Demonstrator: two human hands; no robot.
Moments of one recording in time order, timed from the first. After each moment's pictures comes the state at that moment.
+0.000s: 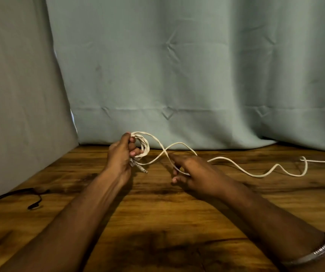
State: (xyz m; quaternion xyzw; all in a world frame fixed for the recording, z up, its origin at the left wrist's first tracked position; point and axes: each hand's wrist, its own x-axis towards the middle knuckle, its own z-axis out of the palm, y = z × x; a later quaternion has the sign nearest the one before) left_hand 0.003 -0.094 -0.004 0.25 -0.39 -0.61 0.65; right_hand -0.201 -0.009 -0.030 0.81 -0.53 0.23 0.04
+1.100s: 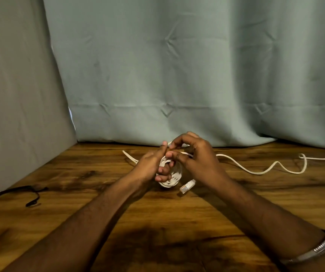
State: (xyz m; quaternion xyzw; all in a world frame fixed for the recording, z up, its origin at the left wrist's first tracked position) left_hand -0.033 -0.049 -0.026 0.26 -0.59 -0.64 0.42; right_hand -0.189 -0.016 -0.025 0.71 -0.43 0.55 -0.05
